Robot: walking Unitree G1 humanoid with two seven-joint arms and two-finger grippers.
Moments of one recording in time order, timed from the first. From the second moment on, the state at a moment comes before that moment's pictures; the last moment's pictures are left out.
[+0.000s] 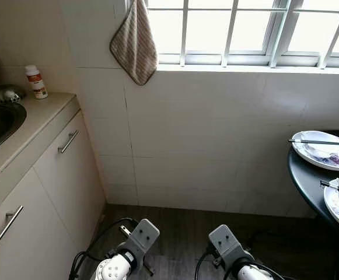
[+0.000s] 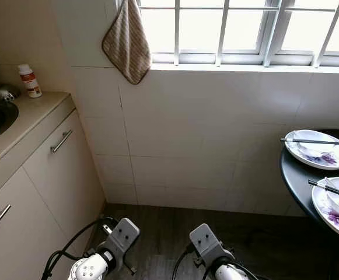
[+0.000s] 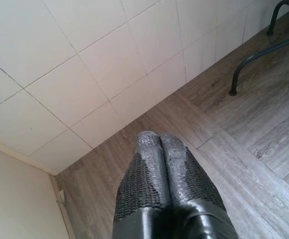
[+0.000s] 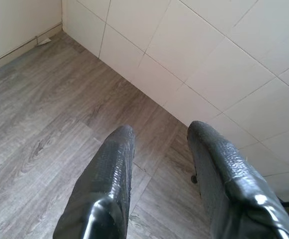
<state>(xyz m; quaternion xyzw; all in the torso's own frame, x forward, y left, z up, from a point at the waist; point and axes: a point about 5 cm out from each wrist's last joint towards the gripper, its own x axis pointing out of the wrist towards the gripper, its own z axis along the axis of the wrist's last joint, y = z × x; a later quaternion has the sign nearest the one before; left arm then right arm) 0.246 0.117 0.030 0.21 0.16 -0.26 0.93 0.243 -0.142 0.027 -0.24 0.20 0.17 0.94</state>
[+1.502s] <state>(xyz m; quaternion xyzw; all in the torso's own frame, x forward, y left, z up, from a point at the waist) 0.237 0.138 0.025 0.09 0.14 -0.20 0.97 0.240 -0.147 0.025 -0.20 0.14 0.10 0.96</state>
